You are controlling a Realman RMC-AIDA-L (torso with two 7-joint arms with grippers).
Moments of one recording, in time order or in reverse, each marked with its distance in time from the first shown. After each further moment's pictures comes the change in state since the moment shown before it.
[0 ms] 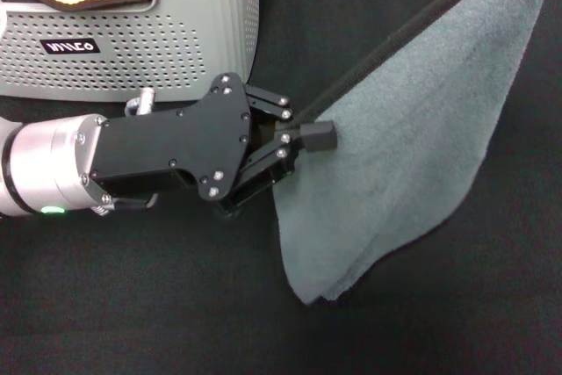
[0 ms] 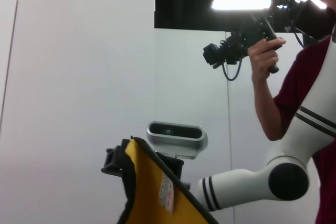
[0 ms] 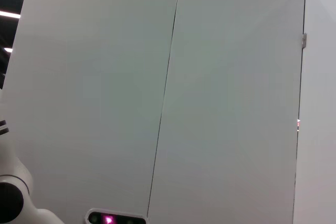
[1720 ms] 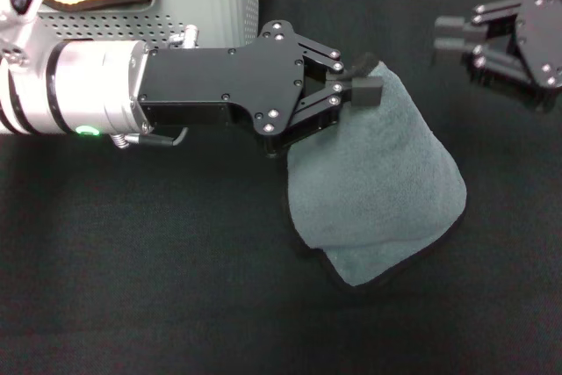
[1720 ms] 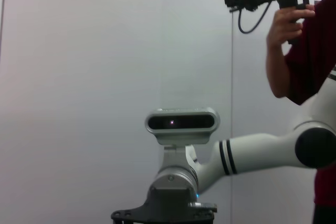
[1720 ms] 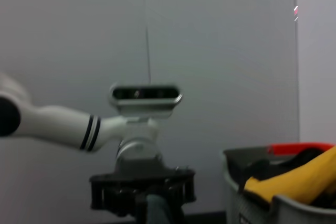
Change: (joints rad) left arm -0.075 -0.007 -0.029 0.246 0.125 -0.146 -0.252; right arm 0.036 0.093 0.097 -0.042 -0.395 -0.091 0.154
